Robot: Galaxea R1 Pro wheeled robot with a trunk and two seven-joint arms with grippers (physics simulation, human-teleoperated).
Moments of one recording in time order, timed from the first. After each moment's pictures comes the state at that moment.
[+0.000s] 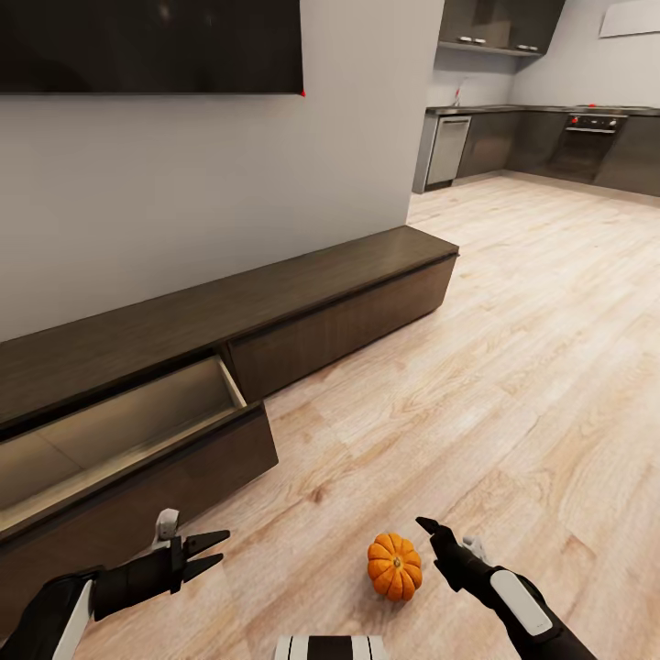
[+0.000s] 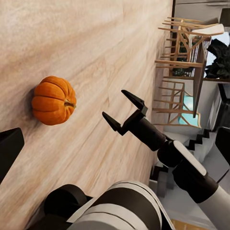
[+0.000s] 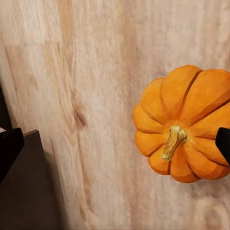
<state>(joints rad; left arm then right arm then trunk) -0.30 0.17 0.35 -0.96 0.18 0.96 -1.25 -0.44 -0.11 0.04 -0.60 -1.23 0.37 0.11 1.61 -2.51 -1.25</state>
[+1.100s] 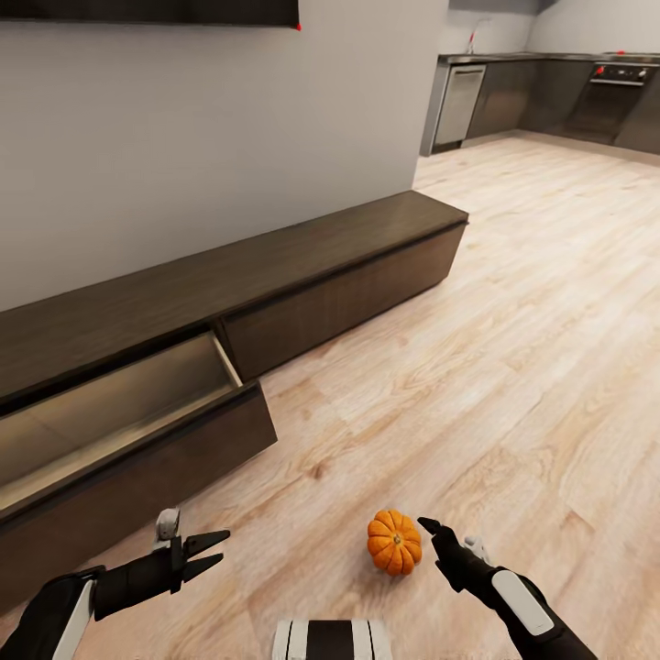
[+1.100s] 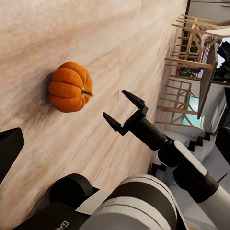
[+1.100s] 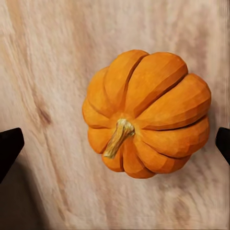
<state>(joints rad) -0.30 0.17 0.35 -0.96 0.18 0.96 -1.25 -0.44 -0.12 0.04 -0.59 -1.23 0.37 0.10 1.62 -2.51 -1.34</state>
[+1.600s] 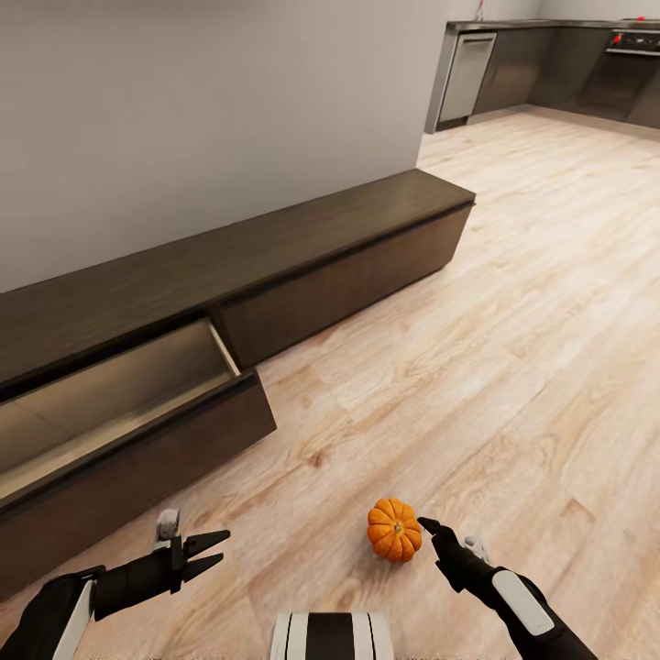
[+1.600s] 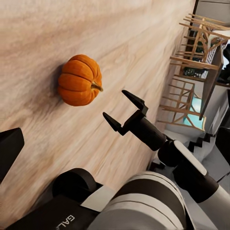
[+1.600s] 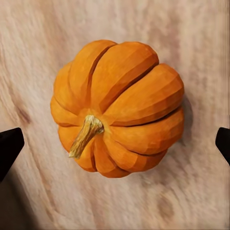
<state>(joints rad) -0.30 0.17 0.35 -0.96 0.18 0.96 -1.25 -0.44 -0.12 0.04 -0.59 -1.23 0.37 0.10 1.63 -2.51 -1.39</state>
